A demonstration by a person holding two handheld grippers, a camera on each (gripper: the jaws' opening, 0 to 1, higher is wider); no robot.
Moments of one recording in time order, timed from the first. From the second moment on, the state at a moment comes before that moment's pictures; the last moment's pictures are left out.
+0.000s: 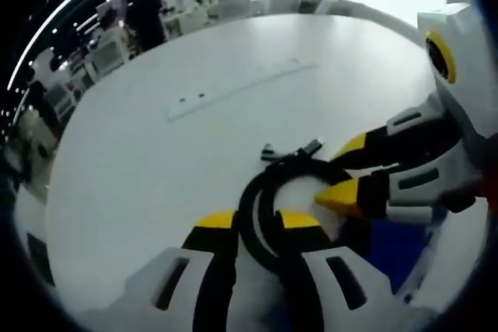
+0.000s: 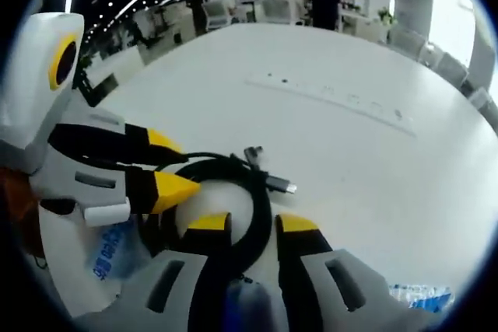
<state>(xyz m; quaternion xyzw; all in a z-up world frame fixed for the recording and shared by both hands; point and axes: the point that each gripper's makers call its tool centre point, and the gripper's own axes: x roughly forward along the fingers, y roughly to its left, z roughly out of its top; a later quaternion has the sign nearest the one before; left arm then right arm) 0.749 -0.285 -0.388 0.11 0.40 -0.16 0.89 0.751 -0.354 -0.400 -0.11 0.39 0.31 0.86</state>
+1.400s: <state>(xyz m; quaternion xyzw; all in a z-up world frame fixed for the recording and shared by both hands) 0.753 -0.288 -0.365 0.13 0.38 -0.16 0.90 0.759 -0.359 -0.373 -0.11 0.36 0.31 0.87</state>
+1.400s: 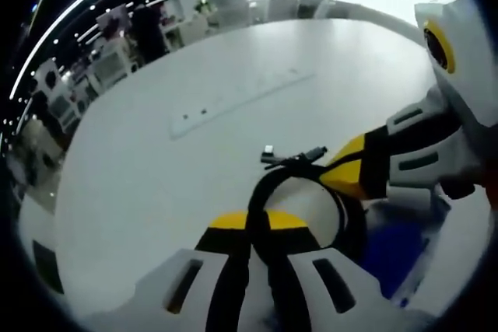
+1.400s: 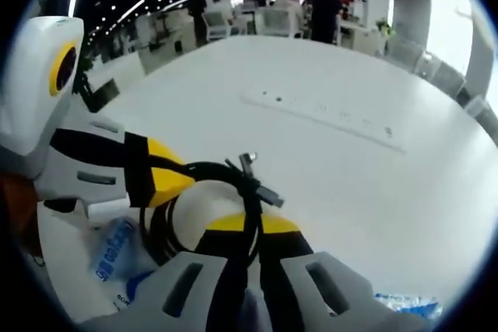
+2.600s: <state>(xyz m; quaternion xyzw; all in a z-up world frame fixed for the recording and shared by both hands) 0.707 -0.313 -0.259 0.12 0.30 -0.18 0.93 0.714 -0.386 -0.265 -0.14 0.29 0.31 0.89</state>
